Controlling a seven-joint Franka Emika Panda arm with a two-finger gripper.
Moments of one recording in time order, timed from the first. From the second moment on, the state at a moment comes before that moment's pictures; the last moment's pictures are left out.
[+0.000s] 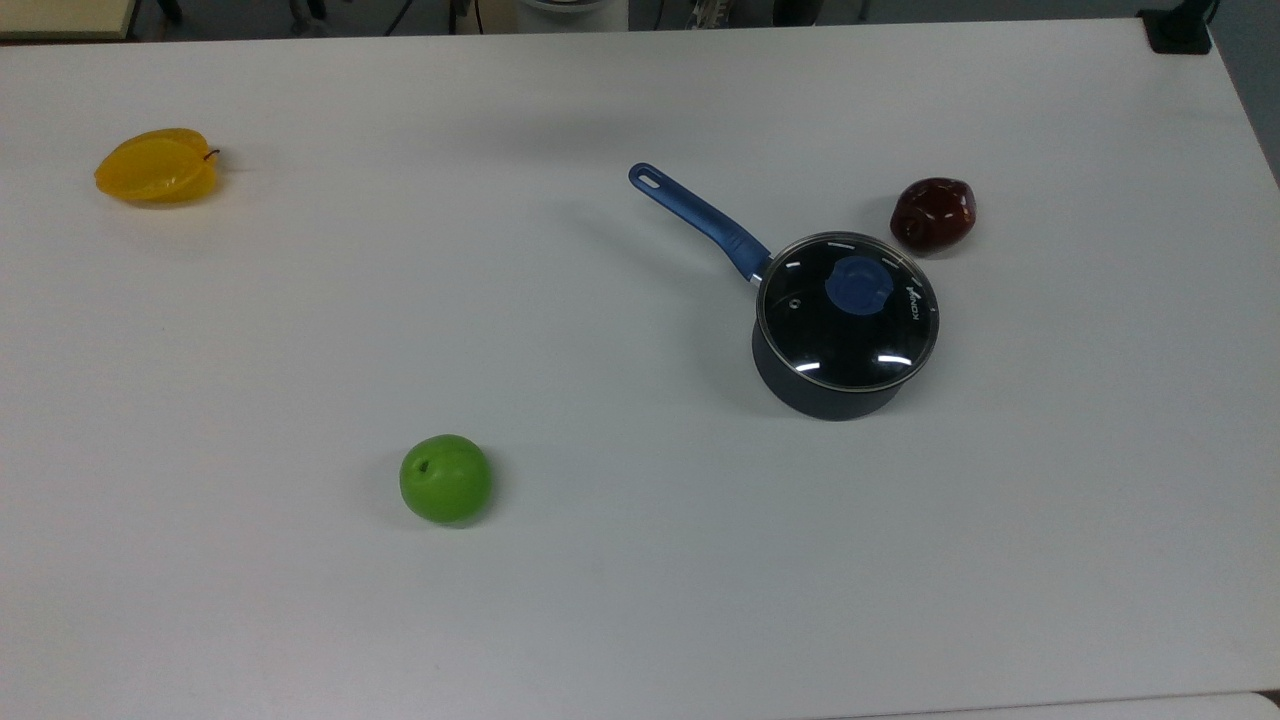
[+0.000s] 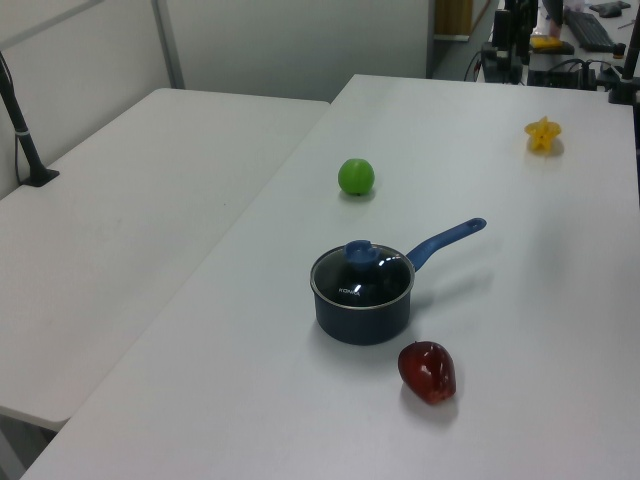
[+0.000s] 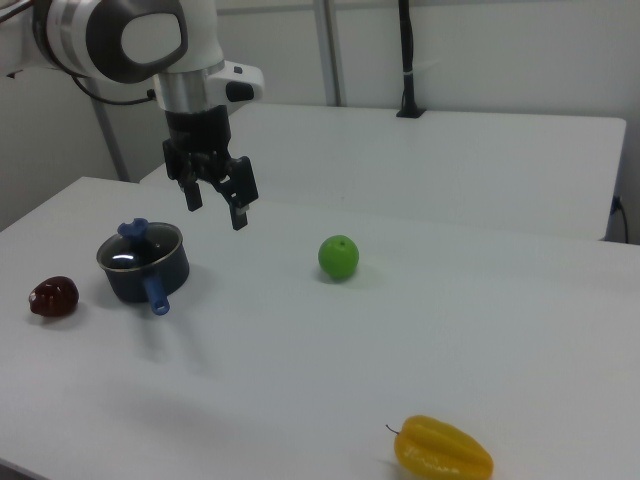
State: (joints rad) arm 0.02 -0.02 -0.12 -1.63 0.03 1.58 0.01
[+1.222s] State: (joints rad) arm 0.01 -0.02 -0.15 -1.63 0.03 1.58 0.01
